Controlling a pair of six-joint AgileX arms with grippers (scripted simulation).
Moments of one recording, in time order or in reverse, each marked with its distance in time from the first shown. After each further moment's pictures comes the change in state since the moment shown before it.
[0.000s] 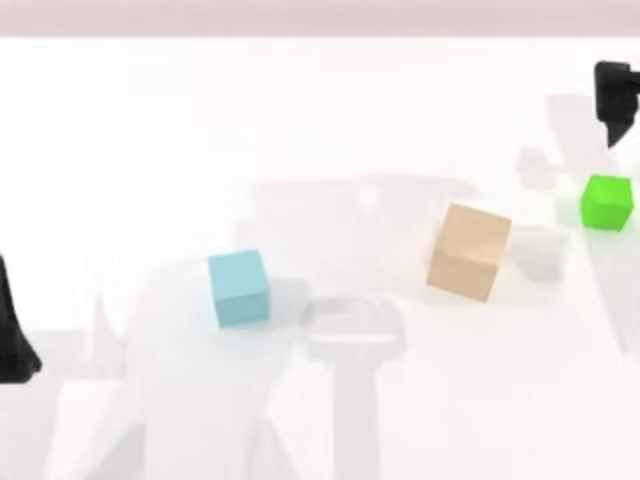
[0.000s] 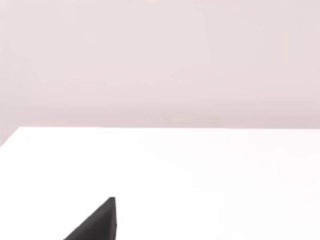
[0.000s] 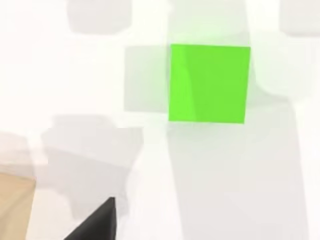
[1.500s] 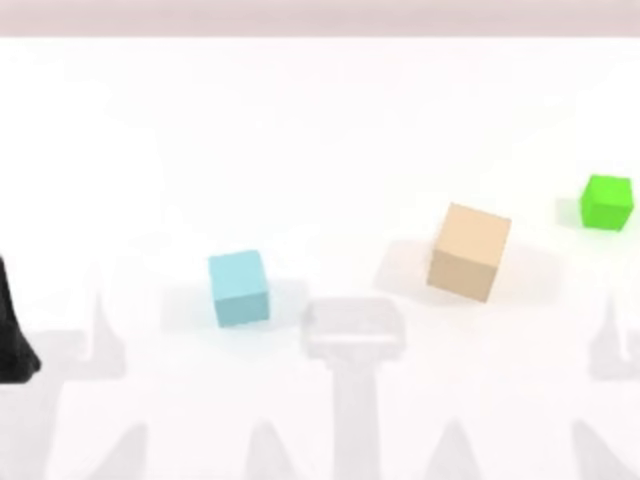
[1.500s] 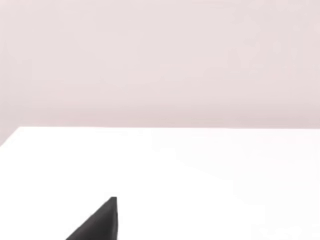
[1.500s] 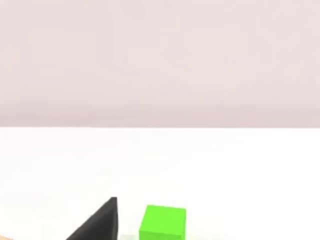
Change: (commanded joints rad) left arm 0.000 0.000 0.000 0.000 0.000 0.000; right arm -0.048 -1.985 -1.737 1.128 -0.009 -0.189
